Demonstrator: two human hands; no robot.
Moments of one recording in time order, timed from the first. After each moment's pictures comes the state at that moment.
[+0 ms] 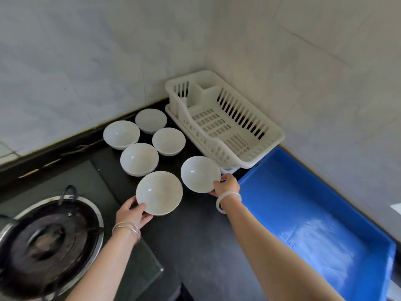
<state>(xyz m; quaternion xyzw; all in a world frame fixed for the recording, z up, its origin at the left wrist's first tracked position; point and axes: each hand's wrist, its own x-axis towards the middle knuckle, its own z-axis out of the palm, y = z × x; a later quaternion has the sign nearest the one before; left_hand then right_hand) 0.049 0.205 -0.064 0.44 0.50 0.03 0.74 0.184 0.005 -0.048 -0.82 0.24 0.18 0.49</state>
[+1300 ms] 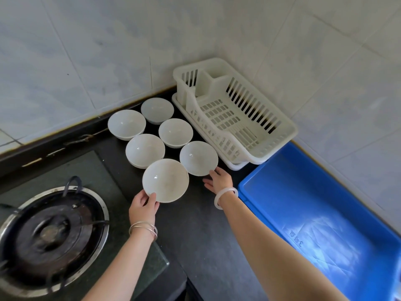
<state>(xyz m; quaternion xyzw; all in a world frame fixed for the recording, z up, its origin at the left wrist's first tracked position) 0.052 0.188 -0.090 0.46 0.49 0.11 0.73 0.189 0.036 -0.074 -0.67 0.27 0.26 0.64</state>
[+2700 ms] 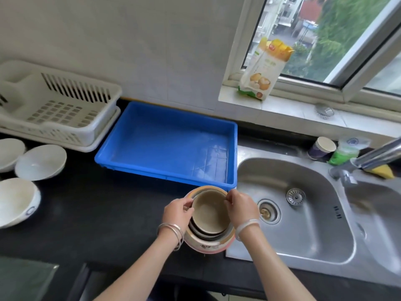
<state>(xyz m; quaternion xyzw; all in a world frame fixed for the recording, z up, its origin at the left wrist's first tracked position) -0.060 -0.158 -0.020 0.88 -0.06 -0.22 0.41 -0.111 -0.324 -0.015 -0.95 0.28 0.04 0.16</state>
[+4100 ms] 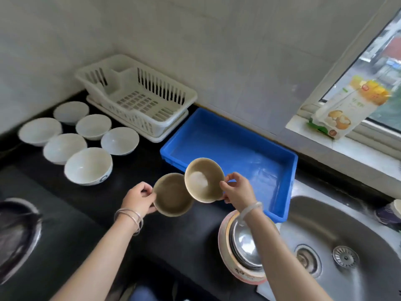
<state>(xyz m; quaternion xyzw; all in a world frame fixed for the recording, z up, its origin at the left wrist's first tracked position) -0.004 0.021 -0.007 0.73 0.25 -0.13 0.62 0.005 -0.224 0.019 -0.82 0.20 0.08 0.53</state>
